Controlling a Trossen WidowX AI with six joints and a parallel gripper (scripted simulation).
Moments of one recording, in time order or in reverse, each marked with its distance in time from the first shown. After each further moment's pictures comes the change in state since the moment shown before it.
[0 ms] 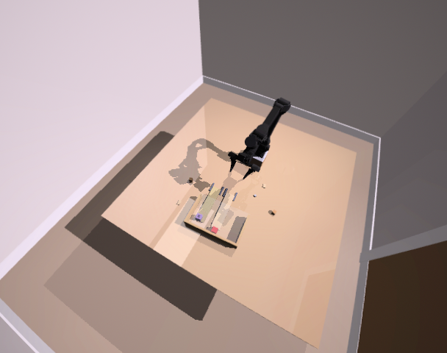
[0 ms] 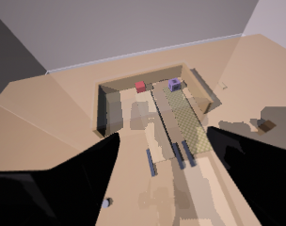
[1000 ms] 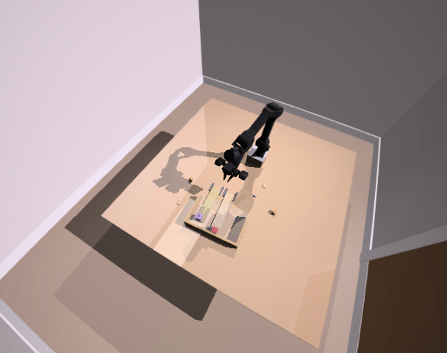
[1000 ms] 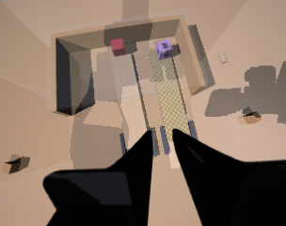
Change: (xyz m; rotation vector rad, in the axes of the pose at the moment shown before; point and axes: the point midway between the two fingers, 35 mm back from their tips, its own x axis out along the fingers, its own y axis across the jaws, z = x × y) arm 0.059 -0.038 0.012 -0.120 0.404 -0.031
